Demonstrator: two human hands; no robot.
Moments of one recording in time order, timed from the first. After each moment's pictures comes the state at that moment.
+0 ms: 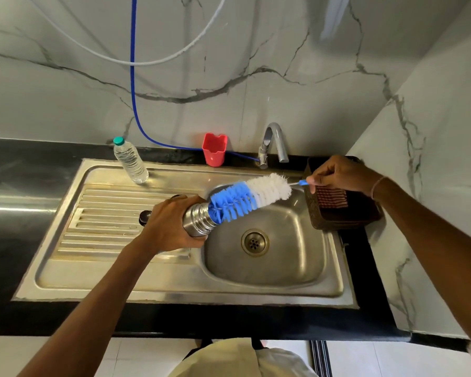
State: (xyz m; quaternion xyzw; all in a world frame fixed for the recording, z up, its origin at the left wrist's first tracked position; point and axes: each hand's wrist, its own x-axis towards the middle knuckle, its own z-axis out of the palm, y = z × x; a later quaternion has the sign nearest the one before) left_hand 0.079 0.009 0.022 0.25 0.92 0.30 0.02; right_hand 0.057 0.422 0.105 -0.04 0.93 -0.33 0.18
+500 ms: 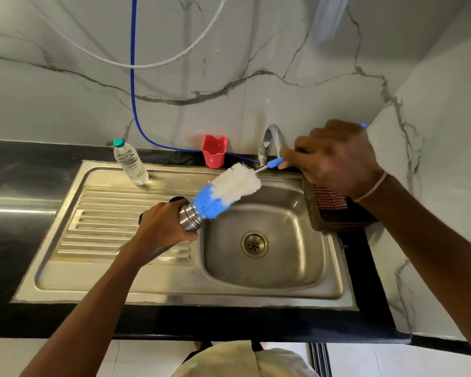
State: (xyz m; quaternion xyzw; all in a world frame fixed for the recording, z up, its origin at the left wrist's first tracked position) left_hand 0.067 0.002 -0.002 0.13 0.97 0.20 0.06; right_hand 0.074 0.355 0.168 -0.38 0.86 0.12 -0.33
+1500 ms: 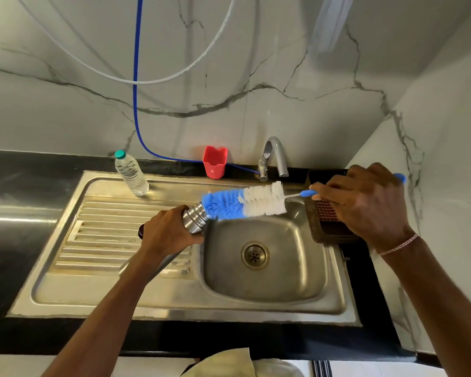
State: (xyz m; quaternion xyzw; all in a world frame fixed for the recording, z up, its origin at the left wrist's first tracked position) left_hand 0.053 0.016 -0.006 0.05 0.98 0.19 0.05; right_hand 0.120 0.394 0.133 -0.25 0.90 0.11 -0.33
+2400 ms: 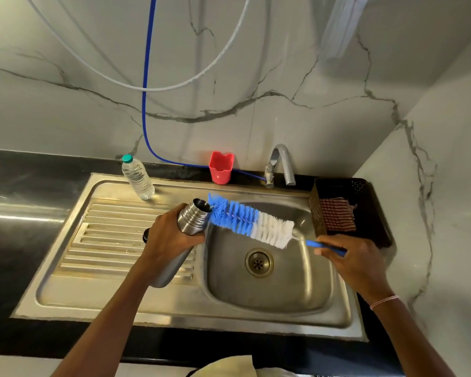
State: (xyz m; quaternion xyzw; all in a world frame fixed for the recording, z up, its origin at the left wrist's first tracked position) left_hand 0.057 0.009 0.006 0.06 0.90 0.44 0.02; right_hand 0.164 0.399 0.030 0.04 0.95 -0.29 -0.10
